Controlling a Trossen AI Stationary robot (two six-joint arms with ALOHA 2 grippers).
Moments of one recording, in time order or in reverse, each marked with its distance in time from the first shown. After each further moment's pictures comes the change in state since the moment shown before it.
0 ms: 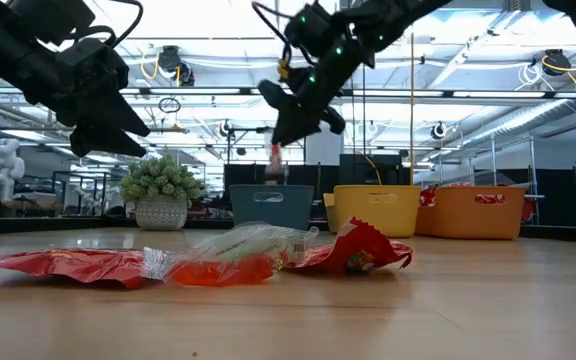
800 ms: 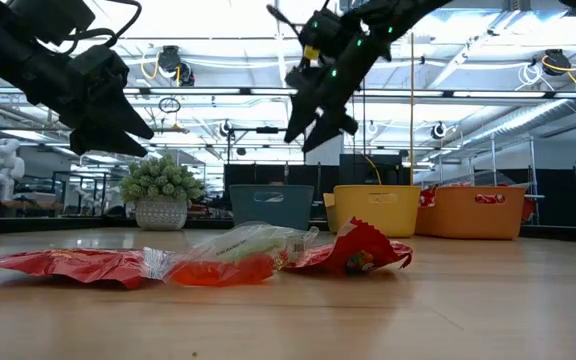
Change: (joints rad) left arm 0.000 0.000 0.000 0.000 -0.098 0.000; right arm -0.068 -0.069 0.000 -0.233 -0.294 -0.095
